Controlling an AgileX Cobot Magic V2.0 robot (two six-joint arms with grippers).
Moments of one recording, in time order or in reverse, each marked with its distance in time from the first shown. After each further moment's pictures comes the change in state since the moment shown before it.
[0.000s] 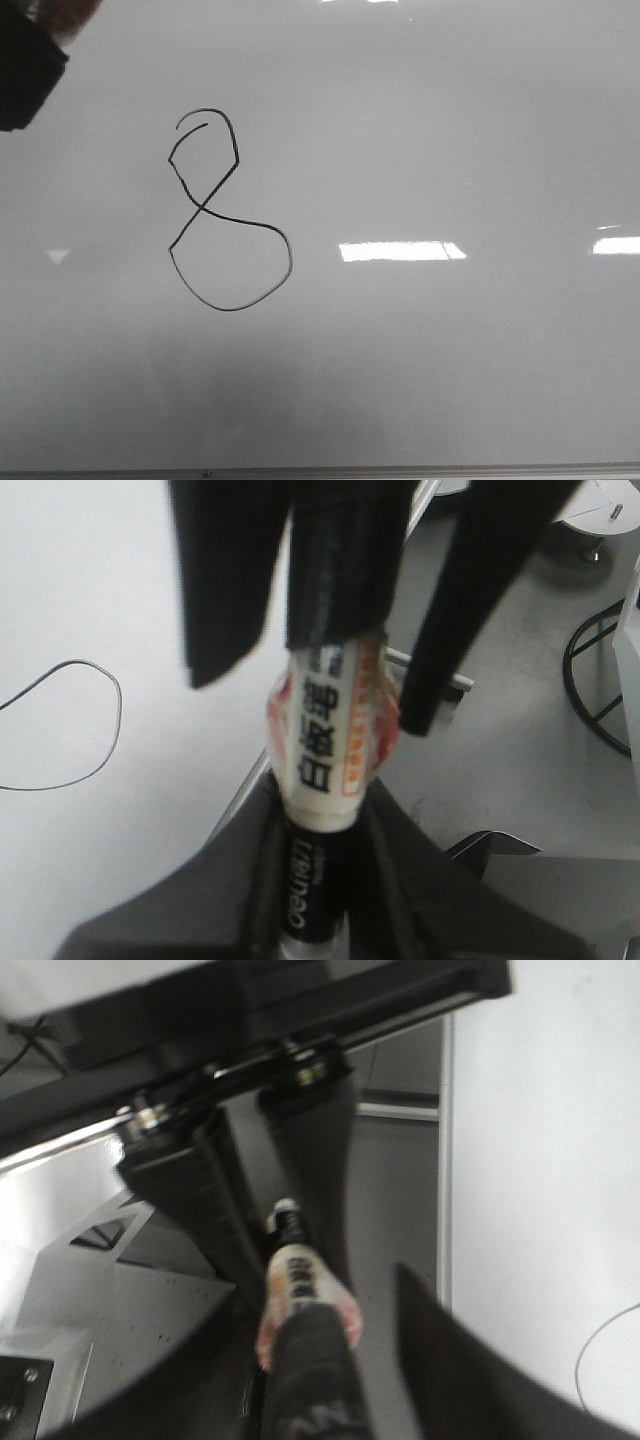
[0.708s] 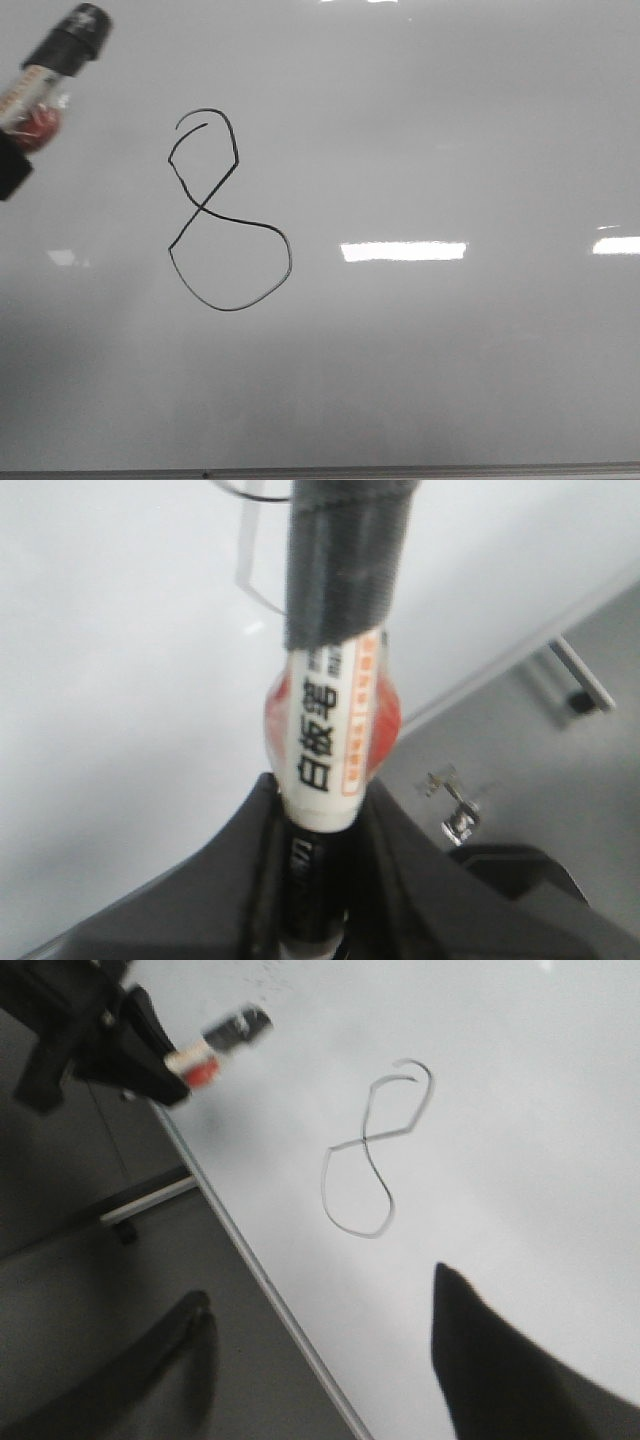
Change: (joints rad) left arm 0.532 0.198 -0.005 0.000 -0.004 -0.125; right arm -0.462 -0.587 0.447 -0.008 -0.193 0.213
